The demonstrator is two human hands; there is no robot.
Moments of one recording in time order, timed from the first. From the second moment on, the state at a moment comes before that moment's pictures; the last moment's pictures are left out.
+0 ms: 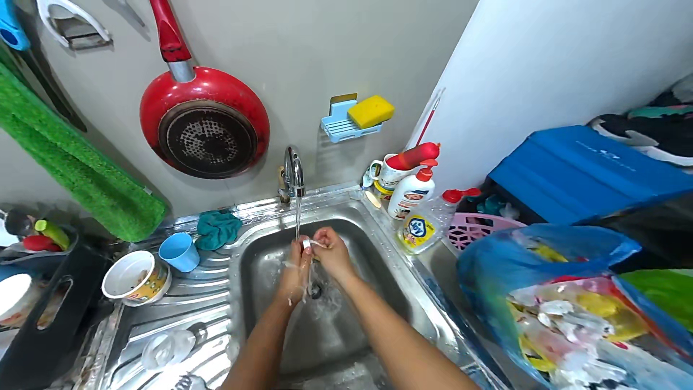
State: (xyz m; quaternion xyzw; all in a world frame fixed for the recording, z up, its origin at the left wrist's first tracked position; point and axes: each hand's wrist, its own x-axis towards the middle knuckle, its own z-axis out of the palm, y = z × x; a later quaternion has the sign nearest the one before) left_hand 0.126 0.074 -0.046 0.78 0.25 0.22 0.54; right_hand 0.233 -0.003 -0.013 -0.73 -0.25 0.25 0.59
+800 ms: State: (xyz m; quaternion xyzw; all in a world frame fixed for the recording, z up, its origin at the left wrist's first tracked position) left_hand 0.115 0.104 -0.016 0.52 0.27 0.00 0.81; right_hand 0.238 -0.010 0.031 -0.67 -0.70 0.09 0.25
